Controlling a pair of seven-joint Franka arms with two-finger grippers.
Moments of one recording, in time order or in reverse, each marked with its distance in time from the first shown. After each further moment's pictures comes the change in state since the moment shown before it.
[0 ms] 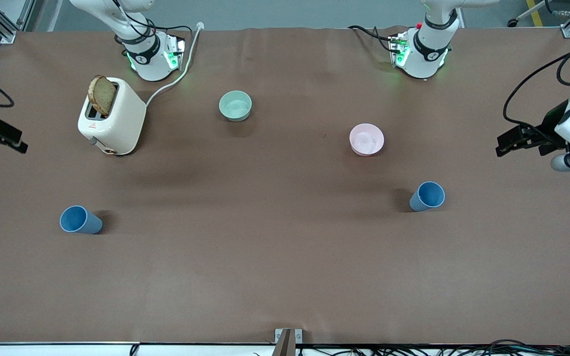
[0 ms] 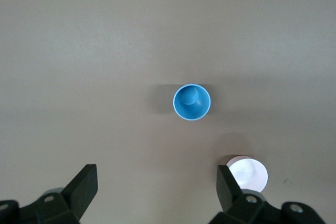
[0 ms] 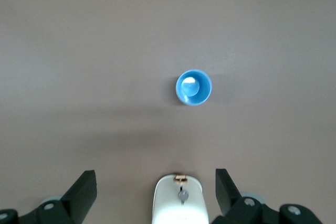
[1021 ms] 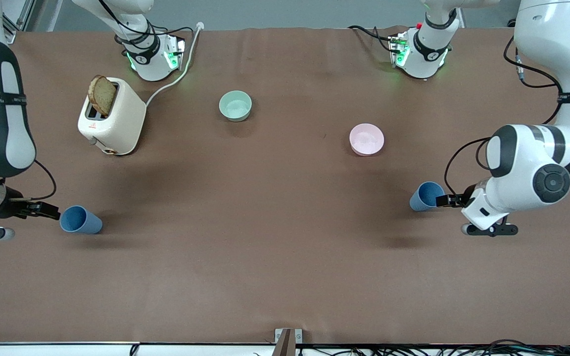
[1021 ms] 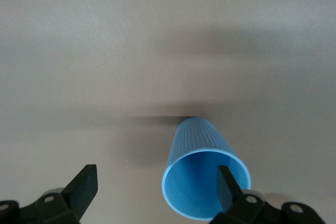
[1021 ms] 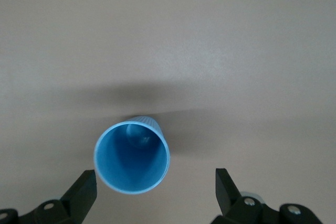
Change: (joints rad) left arm -0.015 0.332 -0.009 -0.238 0.000 0.448 0.002; right arm -0.112 0.397 -0.005 -0.109 0.000 0.472 -0.087
